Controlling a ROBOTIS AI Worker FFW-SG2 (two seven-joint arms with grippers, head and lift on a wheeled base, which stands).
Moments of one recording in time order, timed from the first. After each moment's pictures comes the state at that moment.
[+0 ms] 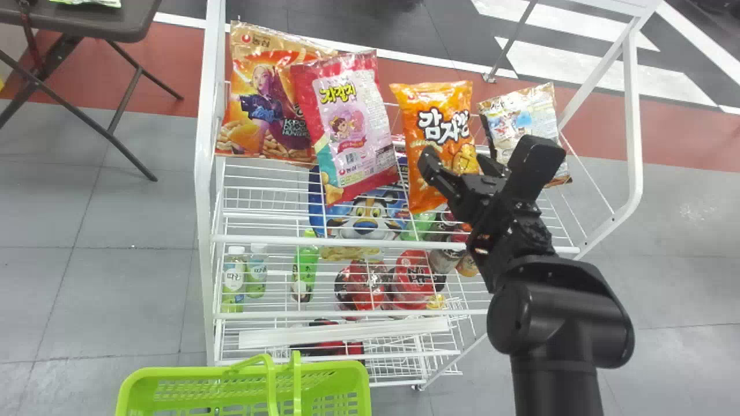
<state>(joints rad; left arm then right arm) 0.76 0.09 -0.23 -2.13 0.03 0.73 -1.02 0.05 -0.03 -0.24 -1.84 -0.09 0.43 0.11</state>
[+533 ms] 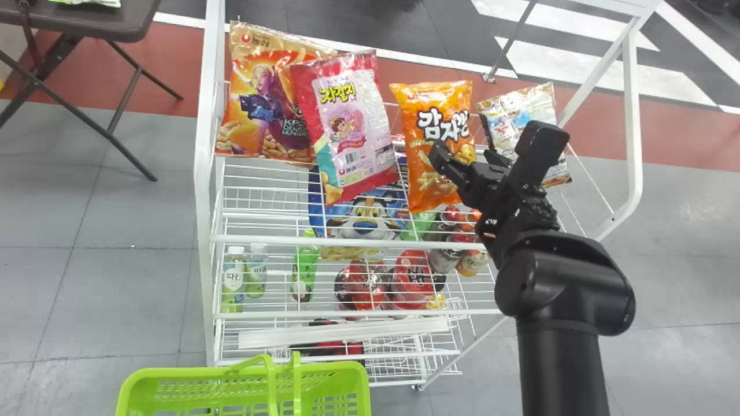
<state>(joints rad) 0.76 0.09 -0.23 -2.13 0.02 0.73 -1.02 -0.07 -0.07 -0.27 -1.70 -0.09 0.49 0.14</state>
